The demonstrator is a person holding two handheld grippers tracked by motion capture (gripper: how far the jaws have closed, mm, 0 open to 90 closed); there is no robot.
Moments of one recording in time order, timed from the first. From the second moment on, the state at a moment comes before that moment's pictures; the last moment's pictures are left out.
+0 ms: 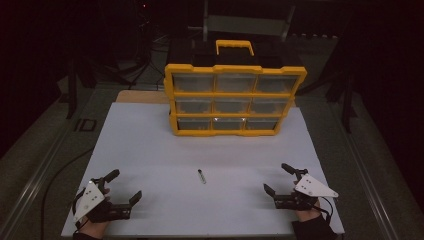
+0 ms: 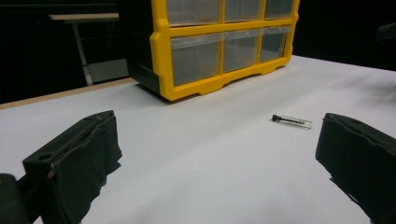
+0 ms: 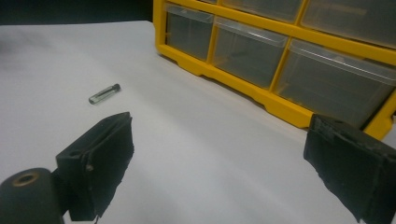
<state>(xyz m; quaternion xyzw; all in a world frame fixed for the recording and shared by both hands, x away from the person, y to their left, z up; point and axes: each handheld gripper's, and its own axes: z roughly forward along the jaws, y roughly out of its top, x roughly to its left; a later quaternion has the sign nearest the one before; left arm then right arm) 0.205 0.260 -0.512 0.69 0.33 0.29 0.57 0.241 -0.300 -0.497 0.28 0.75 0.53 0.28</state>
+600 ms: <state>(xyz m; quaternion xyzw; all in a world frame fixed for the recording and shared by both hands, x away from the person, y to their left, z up) 0.203 0.261 -0.511 0.69 0.32 0.28 0.58 0.242 -0.296 -0.498 0.27 0.77 0.51 0.26</state>
